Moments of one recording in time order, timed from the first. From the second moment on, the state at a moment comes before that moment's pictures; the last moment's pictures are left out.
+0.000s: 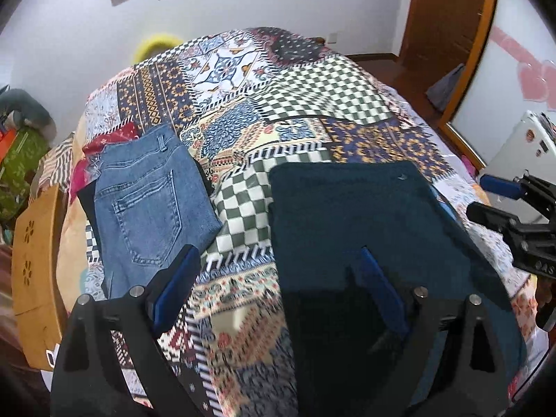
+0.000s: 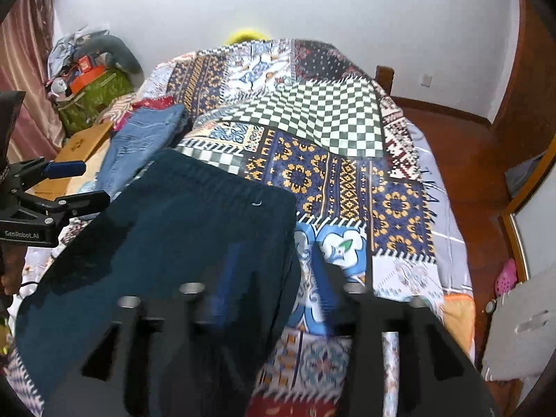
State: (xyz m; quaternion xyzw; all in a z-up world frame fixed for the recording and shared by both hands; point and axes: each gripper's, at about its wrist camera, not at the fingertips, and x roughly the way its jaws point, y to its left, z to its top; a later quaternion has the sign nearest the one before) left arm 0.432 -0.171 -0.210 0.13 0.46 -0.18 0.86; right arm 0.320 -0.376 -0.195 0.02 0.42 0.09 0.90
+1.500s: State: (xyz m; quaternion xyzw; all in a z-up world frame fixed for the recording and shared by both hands) left arm 0.423 -0.170 -0.217 0.02 0.54 -0.28 0.79; right arm 0.339 -0.333 -0.210 0.14 0.48 0.21 0.84
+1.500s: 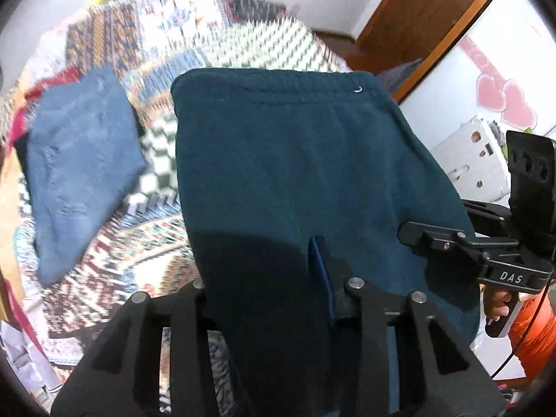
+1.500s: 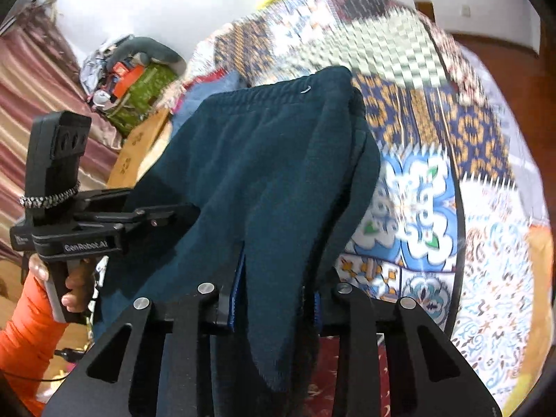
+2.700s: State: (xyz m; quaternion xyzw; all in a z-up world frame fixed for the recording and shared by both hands) left arm 0.543 0.047 -0.162 -0.01 0.39 -0.10 0.92; right arm 0.511 -0.116 -0.154 0.04 0.38 0.29 0.88
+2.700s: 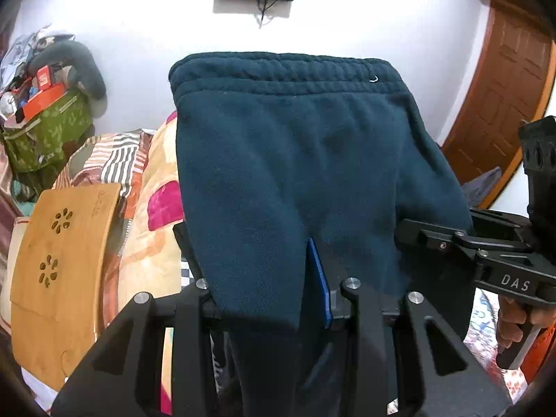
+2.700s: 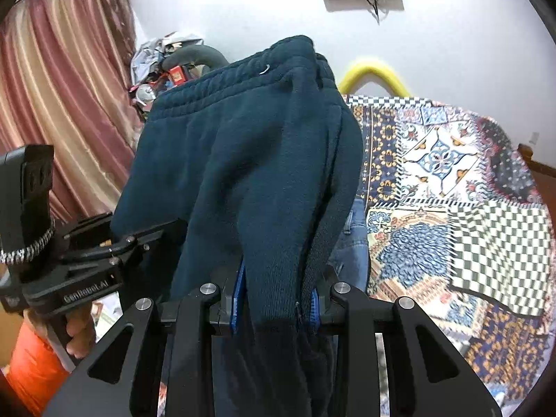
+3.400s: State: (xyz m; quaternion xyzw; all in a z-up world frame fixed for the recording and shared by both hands) left arm 0.624 0.039 -0.286 0.03 0.47 -0.04 0.88; right arm 0.545 -0.123 -0.241 -0.02 0.48 0.23 0.84
